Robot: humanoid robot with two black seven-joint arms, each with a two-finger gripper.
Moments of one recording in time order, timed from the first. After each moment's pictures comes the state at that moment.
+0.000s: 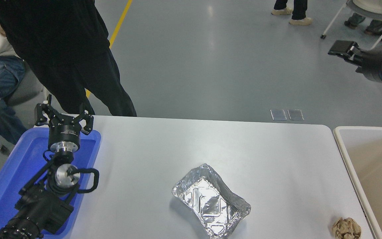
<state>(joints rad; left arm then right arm) -0.52 0.14 -1.19 -0.59 0.09 -0.33 -0.56 2.09 -0.65 -1.14 1.37 -0.18 -0.02 -0.02</state>
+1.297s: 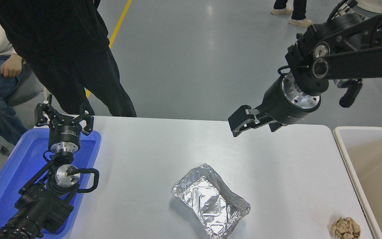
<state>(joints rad) -0.52 0.14 -1.19 -0.59 0.09 -0.33 -0.56 2.39 -0.26 -1.15 1.64 -0.08 0.60 -0.01</state>
